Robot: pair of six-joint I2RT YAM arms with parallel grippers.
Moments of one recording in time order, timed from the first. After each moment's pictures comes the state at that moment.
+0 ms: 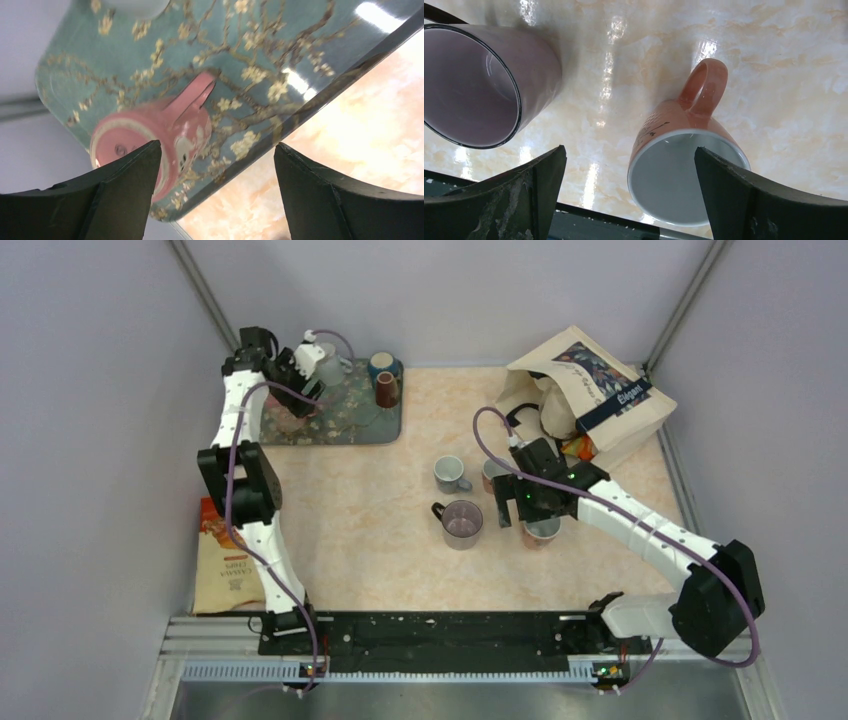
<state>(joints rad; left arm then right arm) 0.19 2.15 2.07 -0.87 0.40 0.88 0.60 1.28 0.97 -0.78 0.11 0.36</state>
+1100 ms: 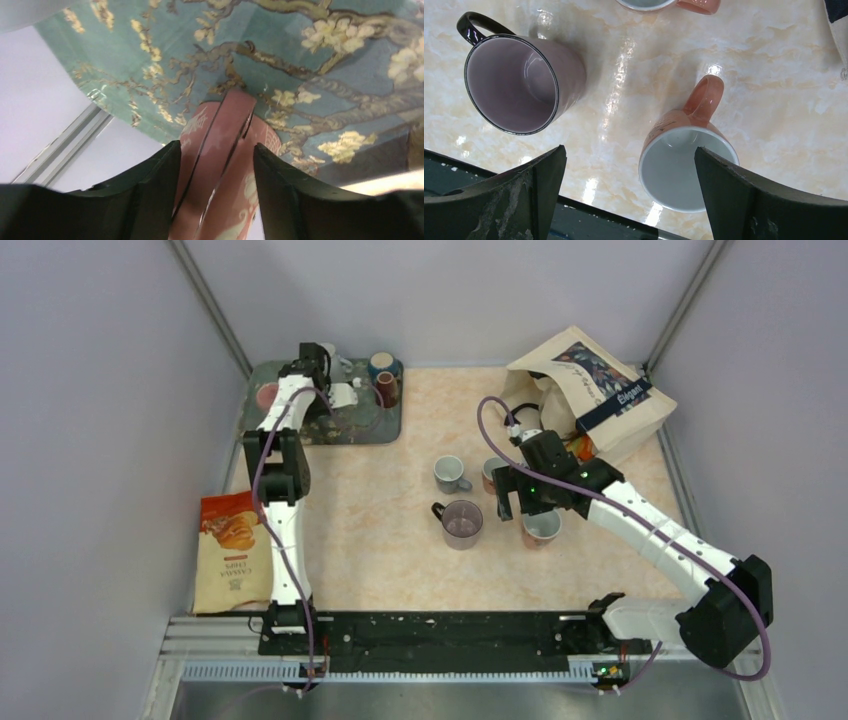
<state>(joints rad) 0.01 2.44 2.24 -0.86 -0.23 1.37 0.60 1.22 1.04 -0.81 0.08 0.31</state>
